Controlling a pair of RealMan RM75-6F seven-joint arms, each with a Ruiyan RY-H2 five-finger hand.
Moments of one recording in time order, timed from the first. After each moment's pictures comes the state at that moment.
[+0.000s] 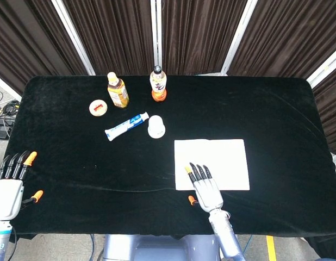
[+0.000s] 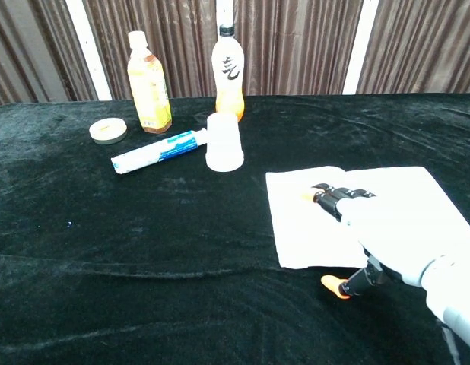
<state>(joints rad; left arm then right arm) -0.05 -1.25 -0.03 -1.59 1.58 1.59 0.21 0.32 -1.84 0.11 -1.60 -1.29 1.21 -0.66</state>
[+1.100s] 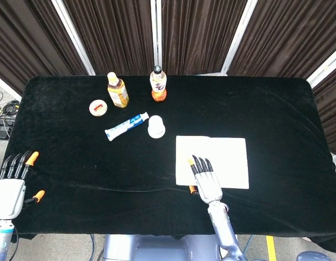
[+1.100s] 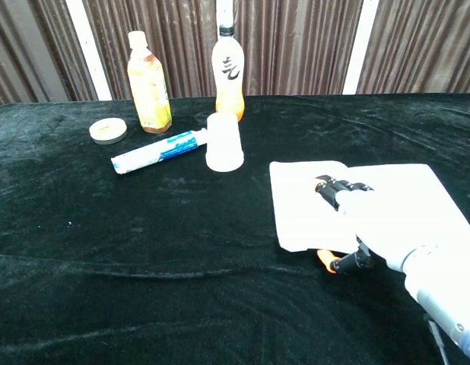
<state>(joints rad) -0.06 -1.26 -0.03 -1.59 1.57 1.57 0.21 0.38 -1.95 0.14 -1.35 -1.30 1.24 -0.50</state>
